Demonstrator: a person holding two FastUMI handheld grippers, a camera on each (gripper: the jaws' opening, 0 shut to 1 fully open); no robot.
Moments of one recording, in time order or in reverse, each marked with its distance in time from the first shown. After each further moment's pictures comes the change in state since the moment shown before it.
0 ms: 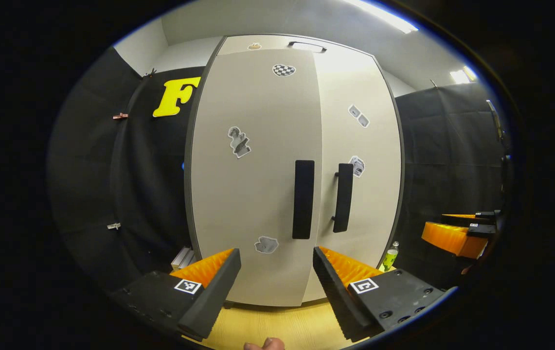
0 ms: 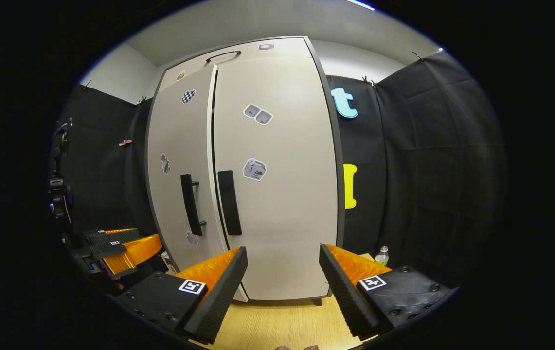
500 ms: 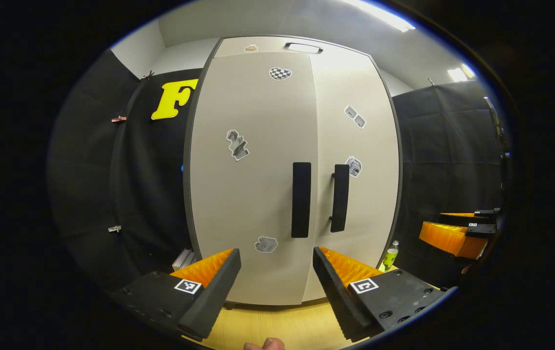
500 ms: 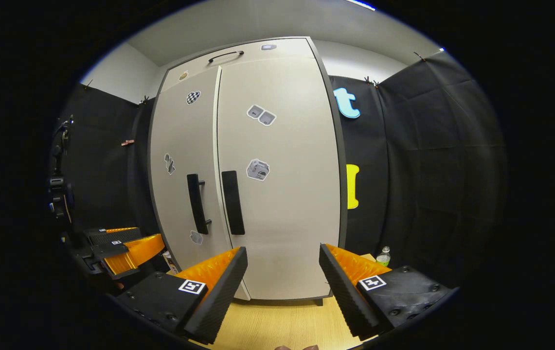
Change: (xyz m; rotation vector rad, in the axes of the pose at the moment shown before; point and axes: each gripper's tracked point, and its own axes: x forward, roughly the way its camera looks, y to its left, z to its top) left arm -0.001 0.000 0.002 0.019 -0.005 0.000; right arm -0.001 0.006 0.001 0.000 0.002 0.015
